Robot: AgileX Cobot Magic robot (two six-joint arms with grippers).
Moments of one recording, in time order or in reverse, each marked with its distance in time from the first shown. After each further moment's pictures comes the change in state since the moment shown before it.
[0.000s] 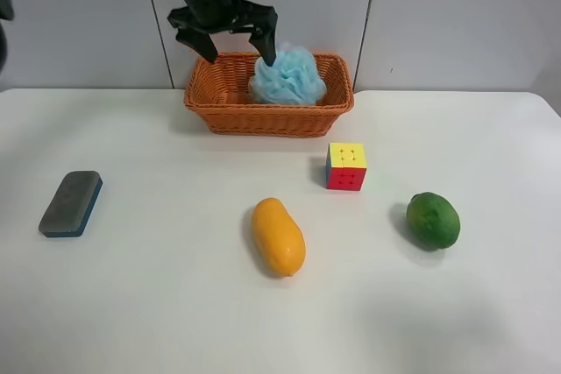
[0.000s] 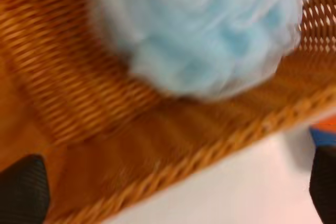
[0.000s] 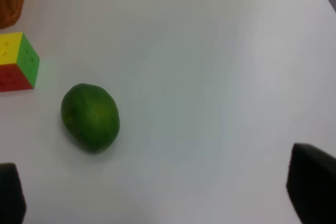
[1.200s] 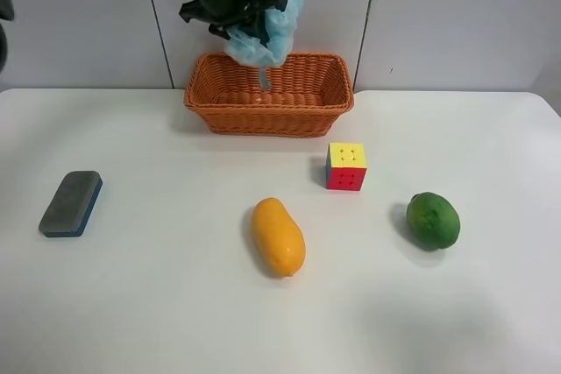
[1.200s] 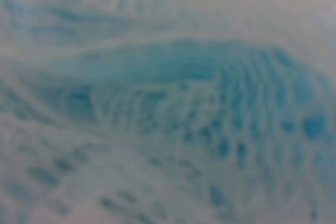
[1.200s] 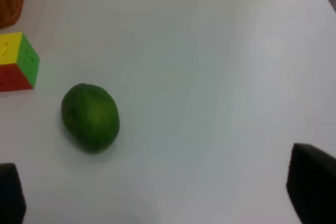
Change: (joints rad) left arm 0.000 0.036 0.001 -0.086 -0.163 -0.021; right arm 0.000 0.000 0.000 0.000 0.000 0.000
